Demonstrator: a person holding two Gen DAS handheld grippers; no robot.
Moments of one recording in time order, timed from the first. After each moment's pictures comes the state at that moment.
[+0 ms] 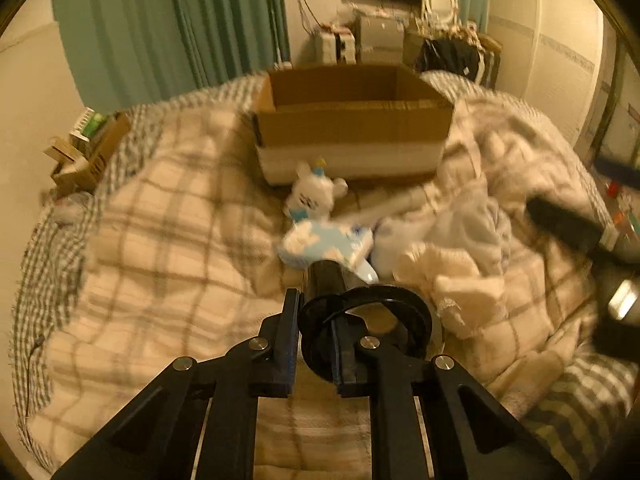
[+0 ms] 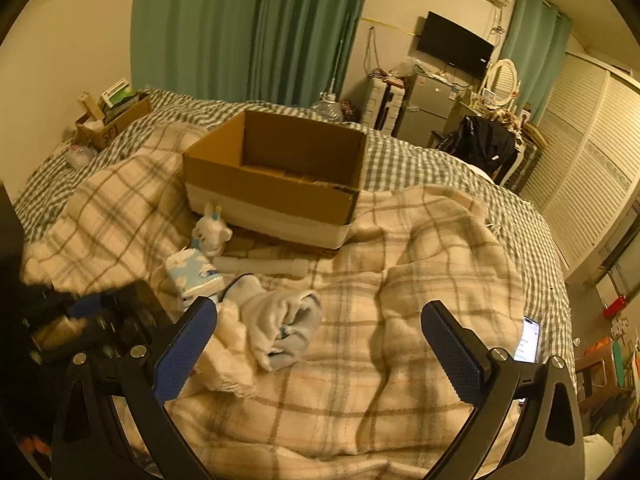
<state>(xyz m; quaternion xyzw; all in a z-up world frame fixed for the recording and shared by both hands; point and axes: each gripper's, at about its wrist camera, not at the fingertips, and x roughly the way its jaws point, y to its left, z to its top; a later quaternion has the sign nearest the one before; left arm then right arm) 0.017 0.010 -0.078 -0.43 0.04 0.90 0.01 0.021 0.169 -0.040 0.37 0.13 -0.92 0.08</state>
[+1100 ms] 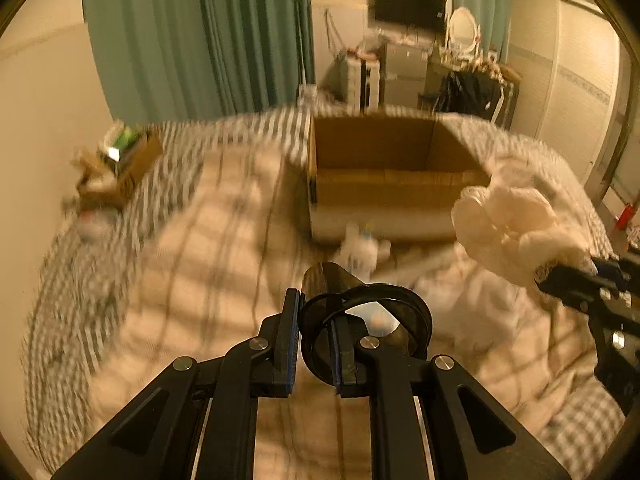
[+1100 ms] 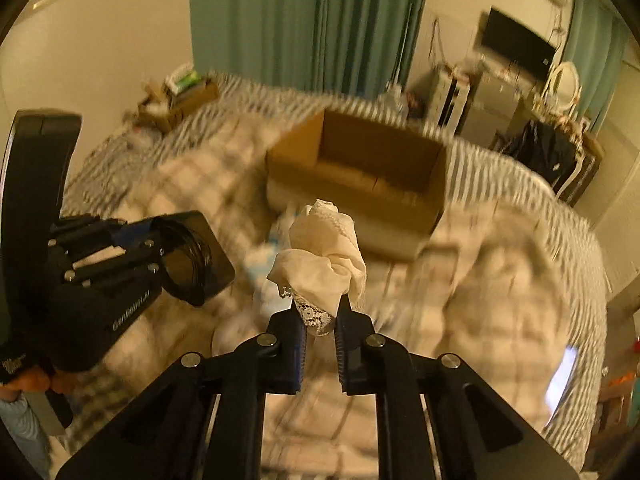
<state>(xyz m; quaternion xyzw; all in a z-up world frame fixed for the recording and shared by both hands) -0.011 -0.022 -0.030 -0.39 0.03 0.92 -0.02 0.013 0.133 -0.011 0.39 0.13 -0.89 0.19</state>
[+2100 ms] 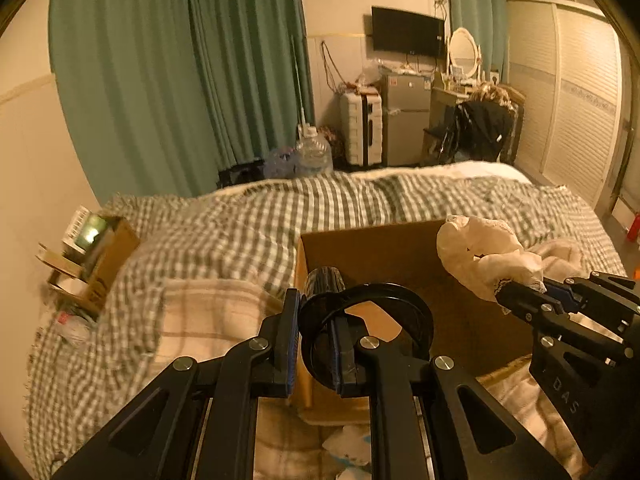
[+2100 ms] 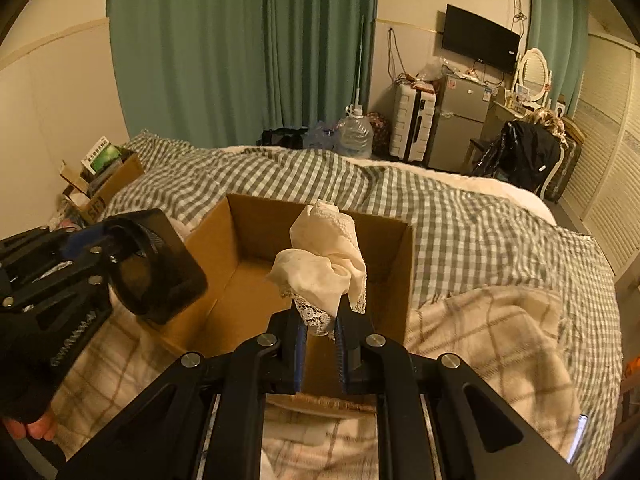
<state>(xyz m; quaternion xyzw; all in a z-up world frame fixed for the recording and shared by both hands) -0.180 -0.006 -0.018 -0.35 0.04 0.94 -0.02 -0.183 0.146 -0.020 0.37 0.07 -0.91 0.14</state>
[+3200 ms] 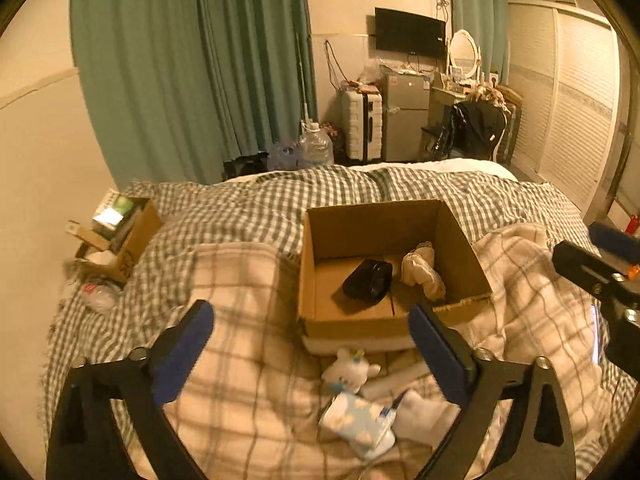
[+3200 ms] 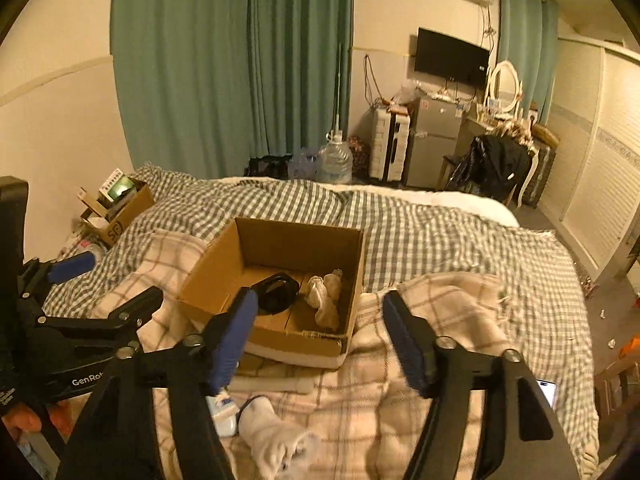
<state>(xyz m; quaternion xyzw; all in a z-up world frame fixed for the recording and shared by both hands) -0.077 -0.004 0.033 -0.35 0.03 0.94 -0.03 -0.068 0.181 0.062 0.32 0.05 -0.94 0.11</state>
